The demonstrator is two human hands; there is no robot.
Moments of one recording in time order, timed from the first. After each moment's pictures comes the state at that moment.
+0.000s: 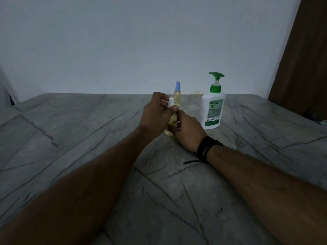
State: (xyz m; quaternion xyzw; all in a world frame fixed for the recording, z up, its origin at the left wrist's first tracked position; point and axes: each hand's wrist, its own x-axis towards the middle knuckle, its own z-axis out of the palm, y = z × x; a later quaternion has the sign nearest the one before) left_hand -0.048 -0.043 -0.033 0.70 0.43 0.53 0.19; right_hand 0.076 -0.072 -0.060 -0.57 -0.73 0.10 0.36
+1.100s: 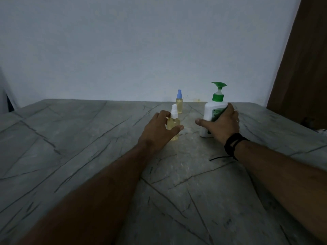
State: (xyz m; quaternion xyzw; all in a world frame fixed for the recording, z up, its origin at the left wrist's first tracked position) left_hand -0.061 -0.030 -0.058 0.76 0.48 0.42 0.12; right_hand 0.151 -0.050 -0.049 -0.70 -0.52 0.07 0.48
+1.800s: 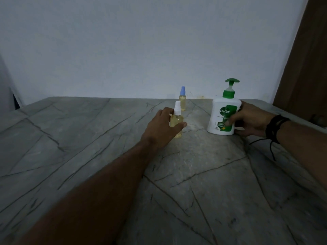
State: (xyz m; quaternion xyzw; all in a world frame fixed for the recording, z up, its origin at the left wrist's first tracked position) left_hand -0.061 -0.026 -0.059 0.77 0.48 0.41 0.12; right_hand 0.226 -0.045 -0.019 -0.58 -0.53 0.44 0.44
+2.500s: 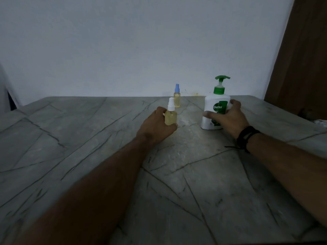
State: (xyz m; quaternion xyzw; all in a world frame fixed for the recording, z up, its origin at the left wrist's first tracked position) left_hand -0.065 -0.033 -0.061 0.77 0.50 0.36 0.13; right_hand 0.183 -0.072 -0.049 -0.63 -0.51 0.22 0.54
